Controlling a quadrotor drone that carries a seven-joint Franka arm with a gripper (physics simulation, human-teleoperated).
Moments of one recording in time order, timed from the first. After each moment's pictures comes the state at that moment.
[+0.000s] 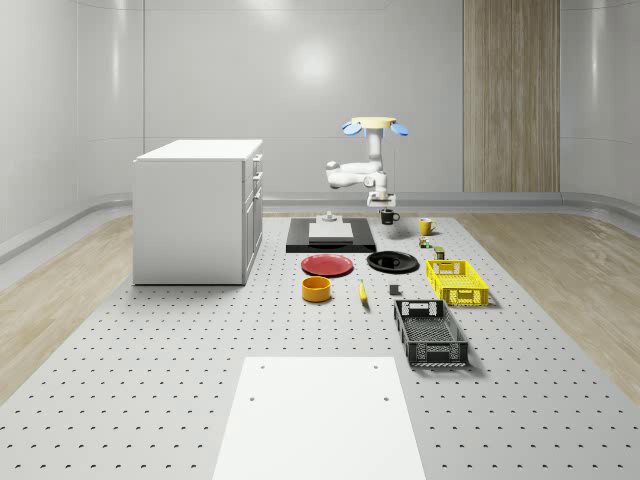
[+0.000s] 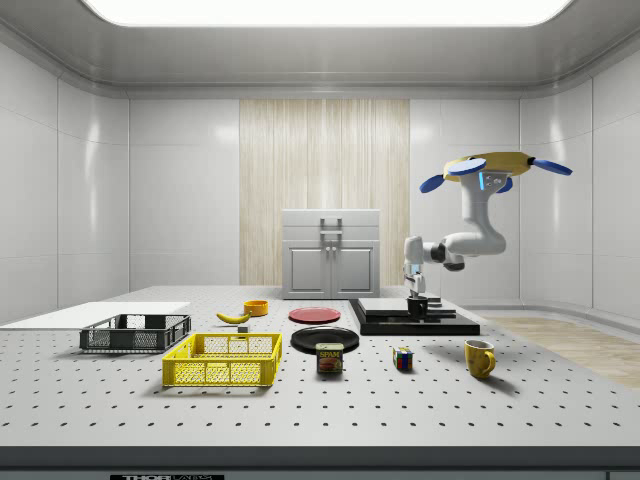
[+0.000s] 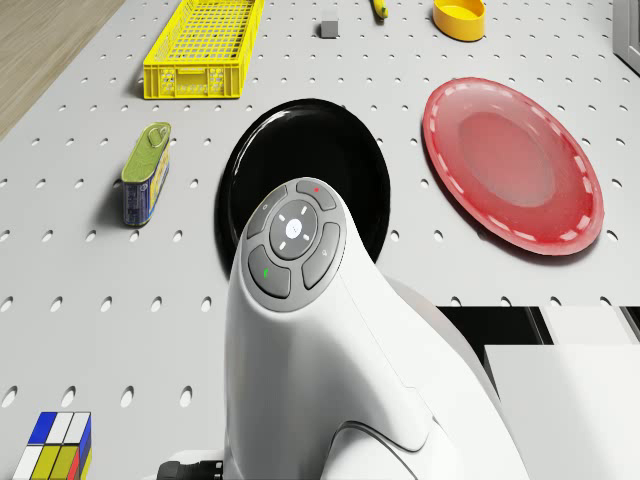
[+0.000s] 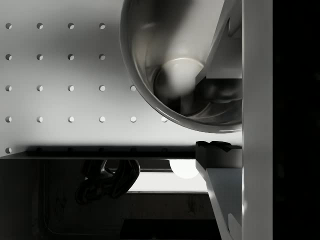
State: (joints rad) arm -1.18 -1.43 1.38 -2.90 -1.79 1.48 1.73
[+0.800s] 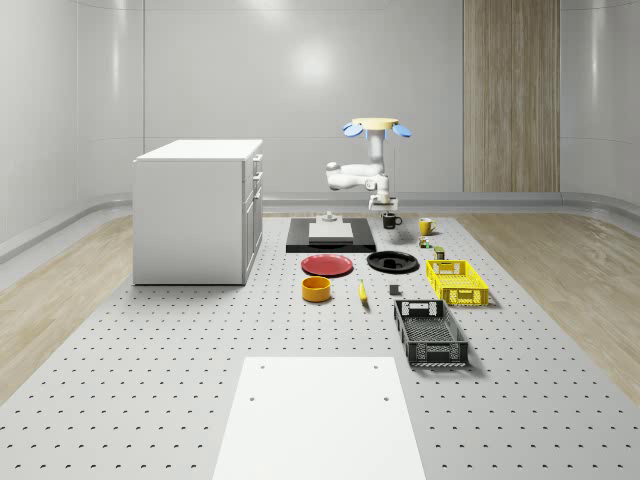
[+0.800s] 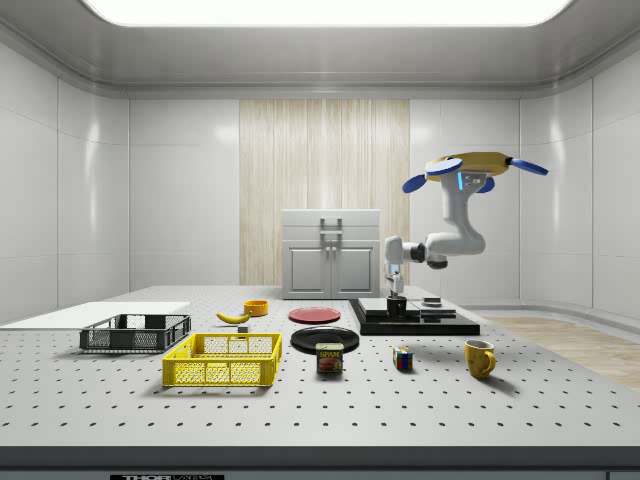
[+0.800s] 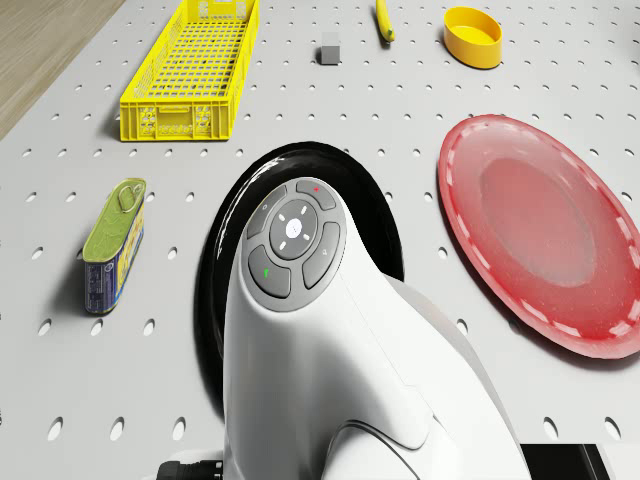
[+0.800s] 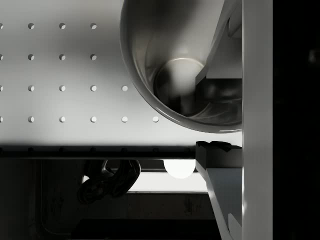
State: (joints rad) arm -1.18 -1.46 1.38 -2.90 -1.78 1.51 1.73
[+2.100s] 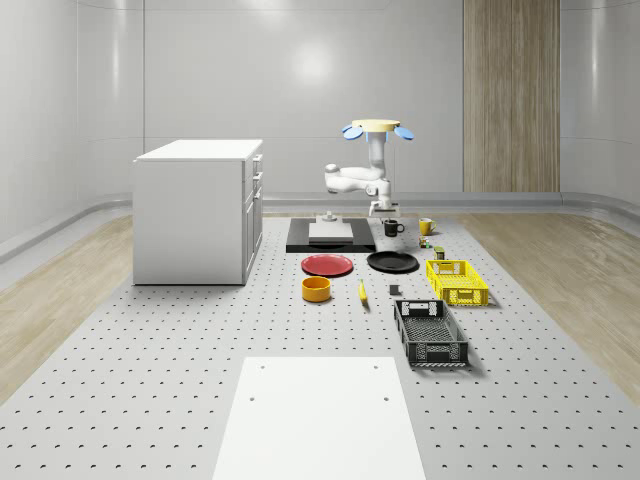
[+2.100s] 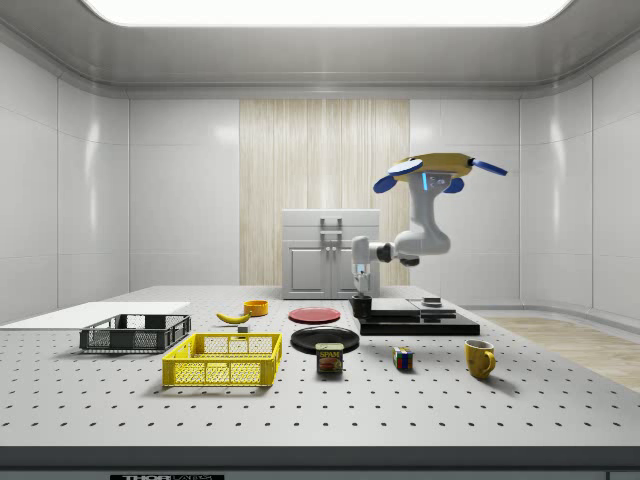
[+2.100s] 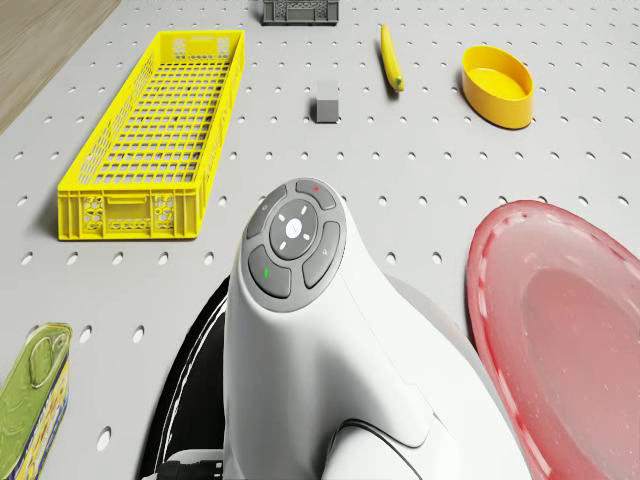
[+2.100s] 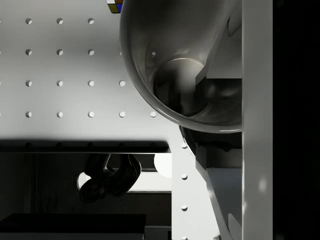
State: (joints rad) arm -1.19 -1.50 1.39 -2.90 -1.76 1.55 1.74
